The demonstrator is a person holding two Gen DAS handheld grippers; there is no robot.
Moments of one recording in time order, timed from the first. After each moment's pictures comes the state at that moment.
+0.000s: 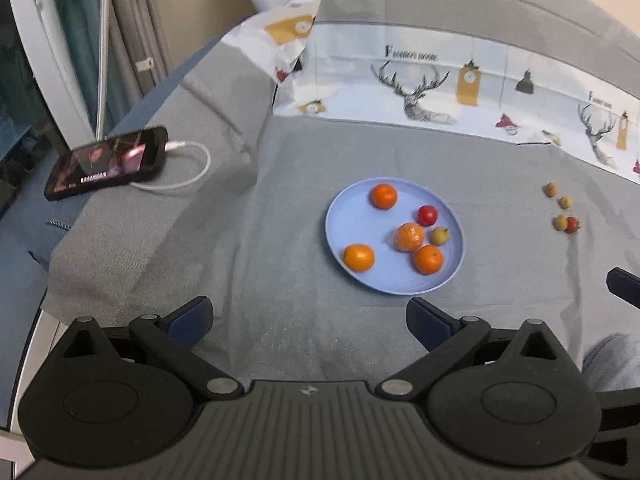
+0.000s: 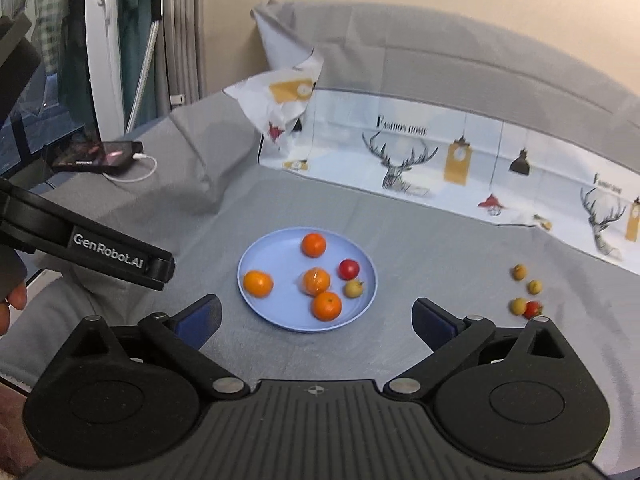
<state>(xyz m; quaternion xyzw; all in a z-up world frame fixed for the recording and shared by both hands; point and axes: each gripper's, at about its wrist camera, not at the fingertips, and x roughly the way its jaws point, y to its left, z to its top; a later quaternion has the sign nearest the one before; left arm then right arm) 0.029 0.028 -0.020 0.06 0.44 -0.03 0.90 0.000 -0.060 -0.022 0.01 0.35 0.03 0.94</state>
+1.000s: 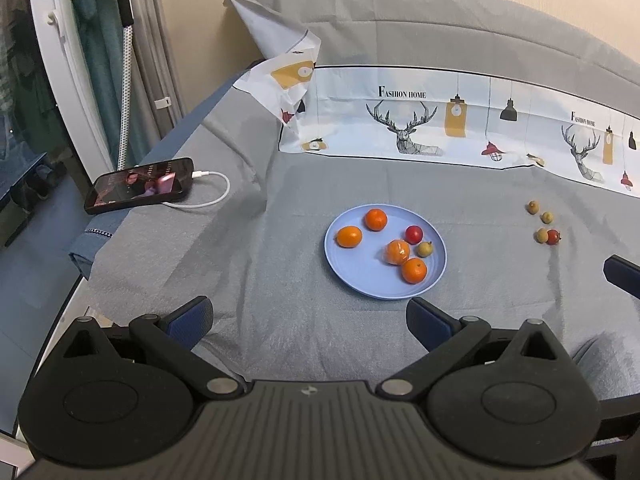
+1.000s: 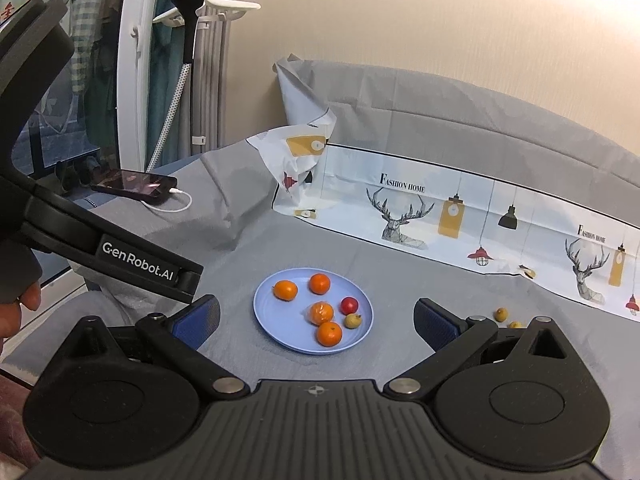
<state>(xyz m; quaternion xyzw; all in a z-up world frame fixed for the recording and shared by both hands) -0.036 0.024 0.012 0.07 0.38 -0.02 0.92 -0.065 -0.045 0.012 -0.02 0.27 0.03 0.96</state>
